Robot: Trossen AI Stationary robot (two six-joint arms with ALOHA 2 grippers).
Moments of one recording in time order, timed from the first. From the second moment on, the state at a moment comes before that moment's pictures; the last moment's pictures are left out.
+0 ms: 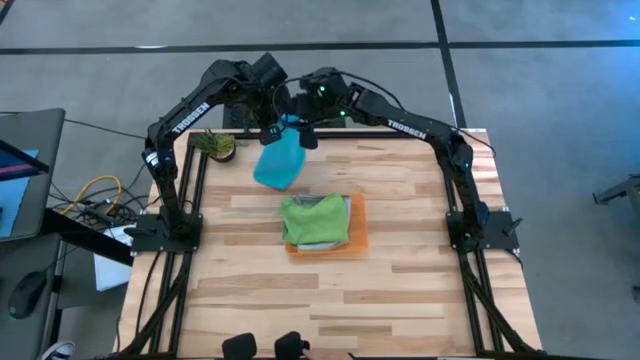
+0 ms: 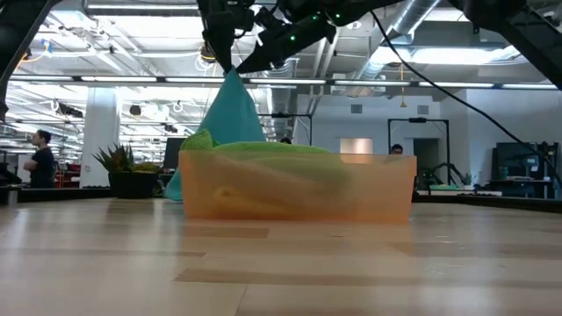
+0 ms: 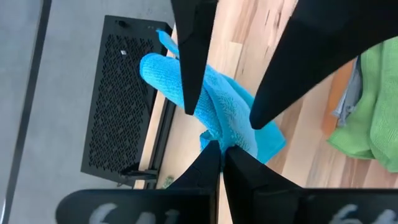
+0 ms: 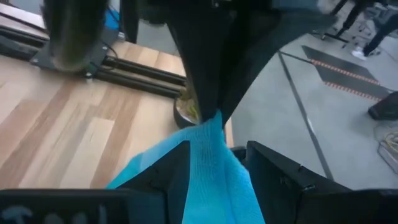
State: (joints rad) left arm 0.62 1.84 2.20 -1.51 -0.05 0.39; right arm -0.46 2.12 2.12 -0.48 -0.31 -0.58
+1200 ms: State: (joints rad) left arm 0.62 1.84 2.32 -1.51 -0.12 0.39; right arm -0.46 2.16 2.12 -0.76 -0.42 -0.58
